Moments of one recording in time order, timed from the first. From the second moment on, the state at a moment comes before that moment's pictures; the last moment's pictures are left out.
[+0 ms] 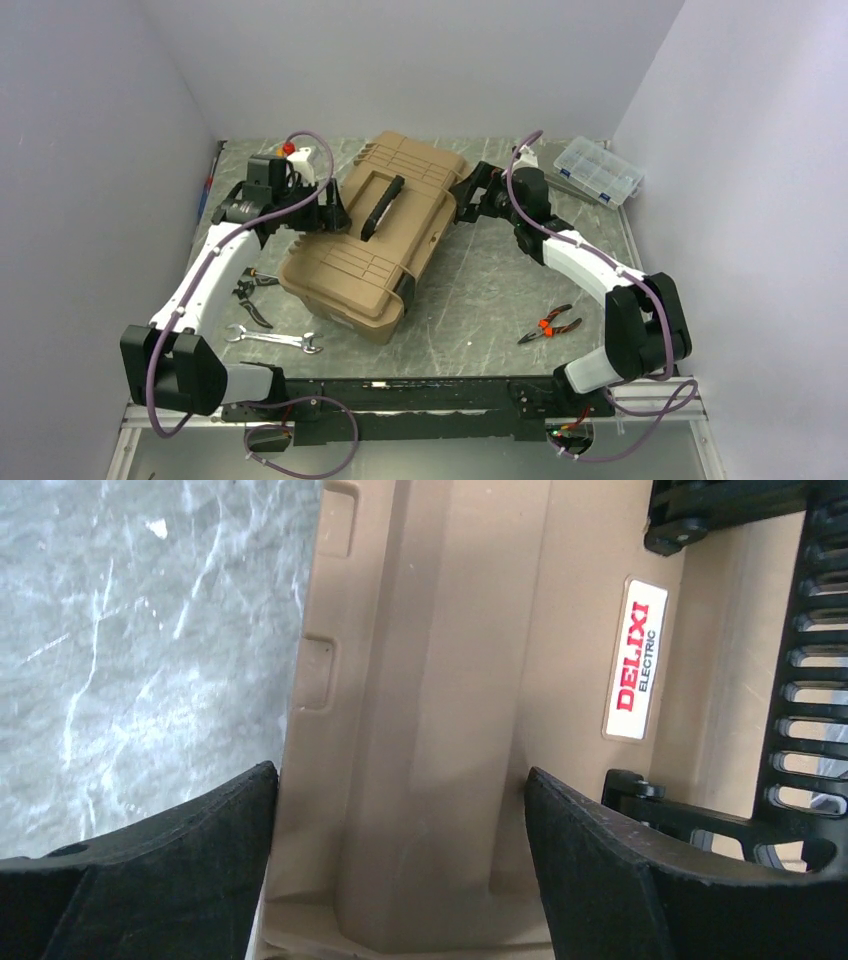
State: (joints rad) left arm -0.16 1.28 1.12 -0.54 0.38 -0.20; right arm 0.36 1.47 0.90 0.27 -0.13 0.62
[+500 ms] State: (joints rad) left arm -0.36 1.37 1.73 -0.78 0.23 -0.11; right arm 0.23 1.31 0.86 0.05 -0.24 0.69
